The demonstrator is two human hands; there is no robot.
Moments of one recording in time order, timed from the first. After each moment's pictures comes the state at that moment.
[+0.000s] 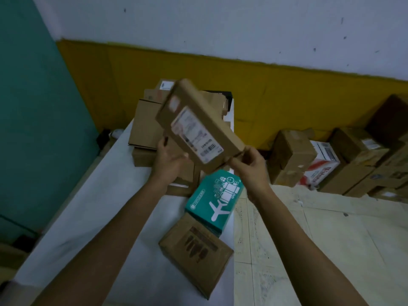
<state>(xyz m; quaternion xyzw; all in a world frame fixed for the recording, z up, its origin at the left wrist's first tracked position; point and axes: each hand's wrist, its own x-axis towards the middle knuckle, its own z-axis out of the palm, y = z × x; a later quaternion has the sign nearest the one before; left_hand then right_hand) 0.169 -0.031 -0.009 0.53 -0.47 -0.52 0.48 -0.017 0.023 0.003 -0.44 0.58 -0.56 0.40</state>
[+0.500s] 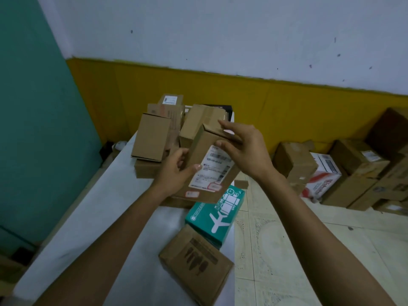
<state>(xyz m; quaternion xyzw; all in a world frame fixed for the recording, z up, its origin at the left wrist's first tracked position) 0.173 -0.027 0.005 0.46 -0.65 -0.44 0.41 -0.019 0.001 0.075 -0.72 0.55 -0.41 0.09</state>
